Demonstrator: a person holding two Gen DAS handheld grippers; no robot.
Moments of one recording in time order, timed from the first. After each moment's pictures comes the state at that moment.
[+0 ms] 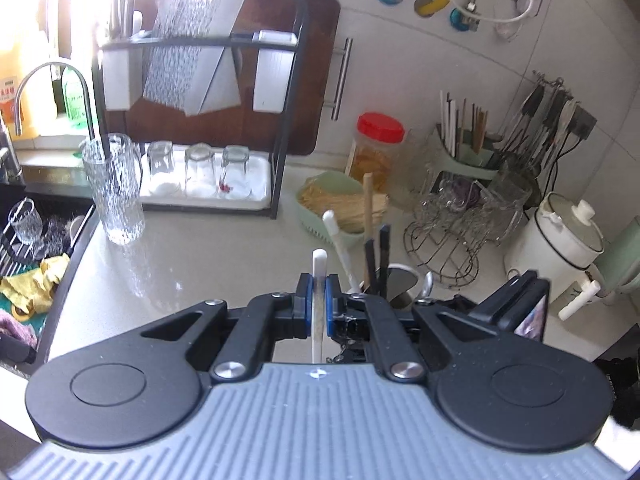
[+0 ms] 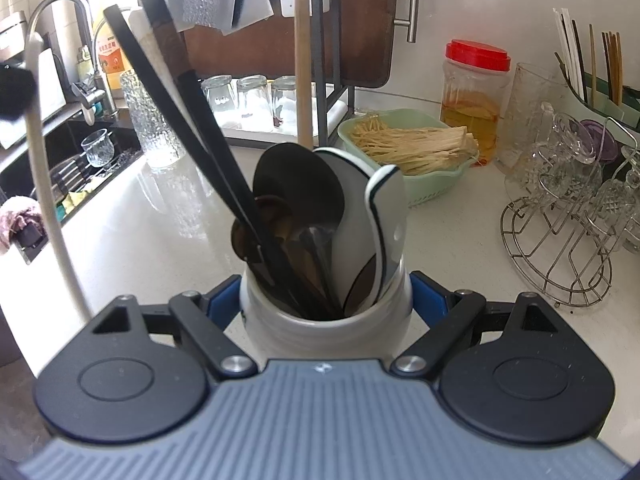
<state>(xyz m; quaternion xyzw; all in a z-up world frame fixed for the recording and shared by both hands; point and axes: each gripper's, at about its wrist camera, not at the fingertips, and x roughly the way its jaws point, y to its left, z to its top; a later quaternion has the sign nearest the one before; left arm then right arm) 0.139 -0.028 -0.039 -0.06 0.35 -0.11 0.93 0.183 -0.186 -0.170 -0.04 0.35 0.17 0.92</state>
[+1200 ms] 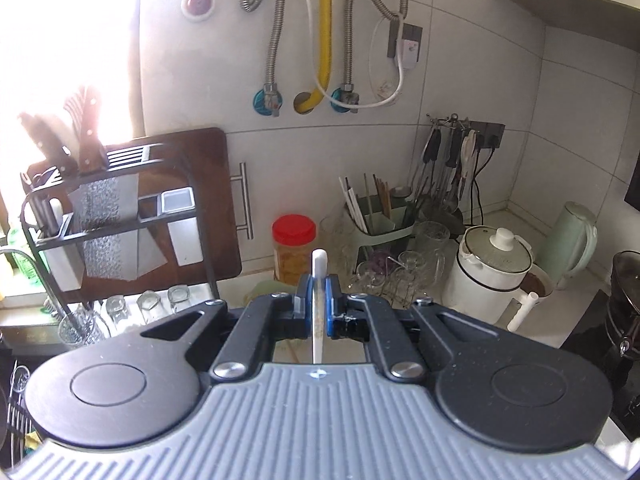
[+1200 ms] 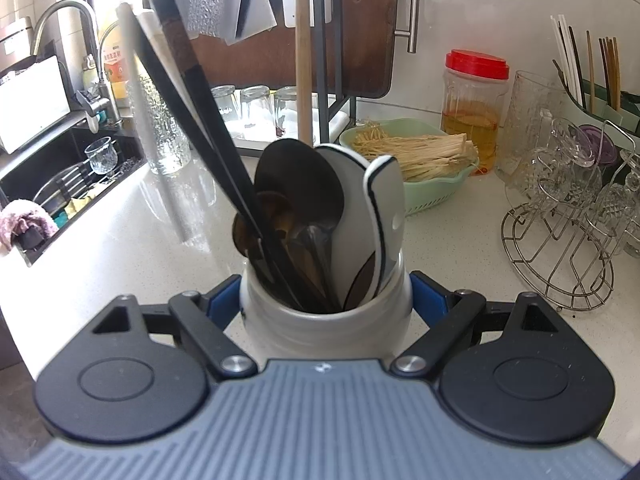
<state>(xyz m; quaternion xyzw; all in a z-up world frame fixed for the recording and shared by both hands) 0.140 -0.069 0.102 0.04 0.26 -0.23 0.94 0.179 -0.188 -0.173 -0.03 0.33 0.17 0.93</state>
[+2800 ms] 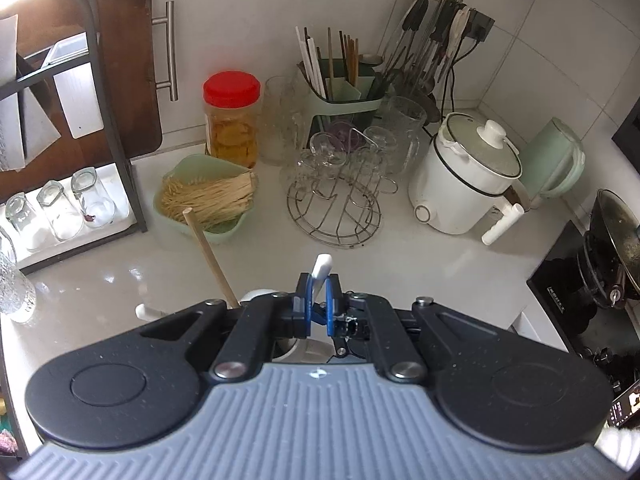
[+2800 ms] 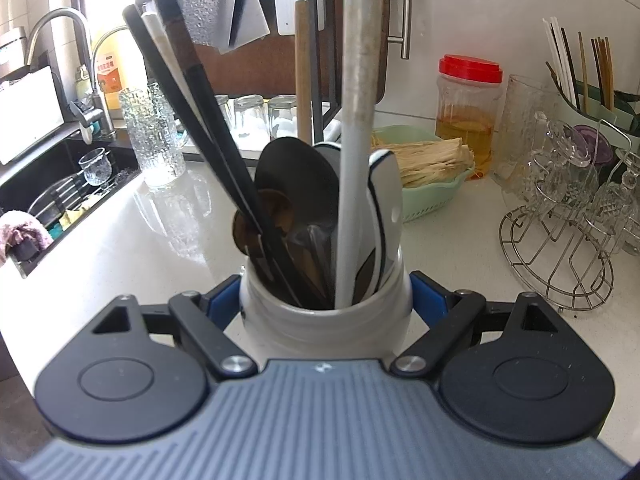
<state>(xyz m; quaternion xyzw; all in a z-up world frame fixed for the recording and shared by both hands) 0.226 -0.116 -0.014 0.03 0.44 -0.29 0.85 0.177 -0.185 -0.176 -0.02 0.32 0.16 0.94</state>
